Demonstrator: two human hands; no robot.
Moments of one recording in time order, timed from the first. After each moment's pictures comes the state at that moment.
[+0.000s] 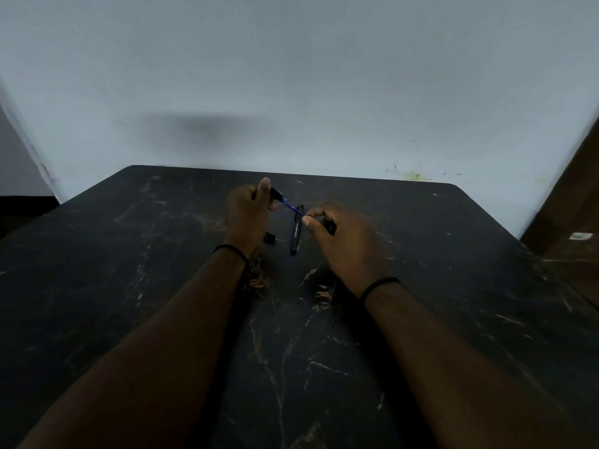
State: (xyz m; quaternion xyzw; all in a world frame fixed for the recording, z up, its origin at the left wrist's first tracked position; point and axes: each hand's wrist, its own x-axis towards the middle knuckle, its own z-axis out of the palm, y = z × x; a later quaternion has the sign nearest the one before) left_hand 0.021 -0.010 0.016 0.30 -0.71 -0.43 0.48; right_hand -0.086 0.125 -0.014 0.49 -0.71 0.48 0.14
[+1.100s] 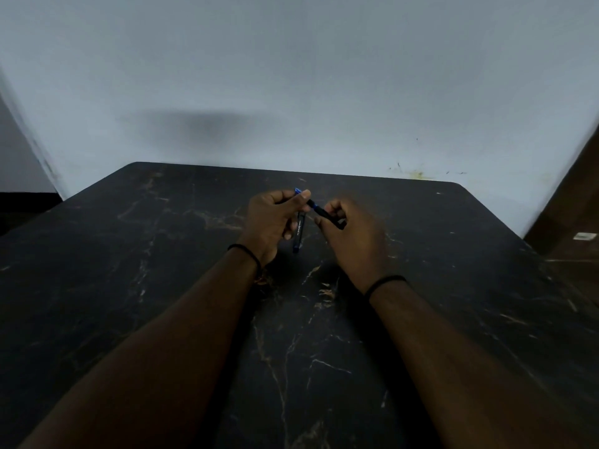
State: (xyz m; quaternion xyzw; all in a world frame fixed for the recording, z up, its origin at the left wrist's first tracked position) left_hand 0.010 0.008 0.006 0.21 -0.63 -0.63 0.39; right_hand -0.088 0.125 -0.016 0.42 -0.73 0.52 0.11
